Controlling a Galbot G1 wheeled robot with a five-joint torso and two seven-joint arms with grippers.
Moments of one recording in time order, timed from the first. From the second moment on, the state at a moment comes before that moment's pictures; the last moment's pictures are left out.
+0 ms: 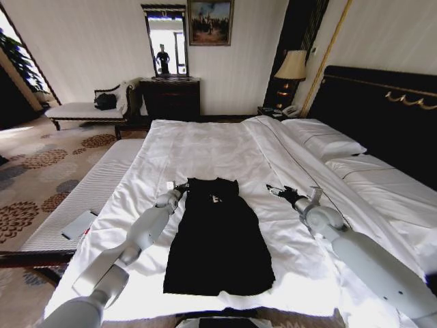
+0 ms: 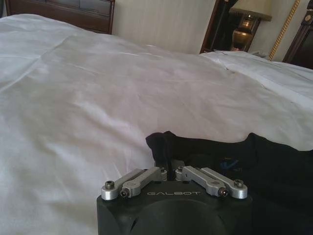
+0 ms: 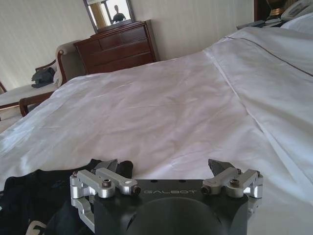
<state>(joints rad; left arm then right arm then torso) 0.42 -1.28 0.10 -0.89 -0.80 0.15 0.01 -0.74 0.64 0.10 1.62 1.28 -0.35 0.15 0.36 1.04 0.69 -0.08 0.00</state>
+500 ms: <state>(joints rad) 0.38 -1.32 0.15 -0.87 -0.83 0.14 0.01 -0.36 0.85 -0.23 1.24 1.29 -0.45 0.03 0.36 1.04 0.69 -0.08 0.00</state>
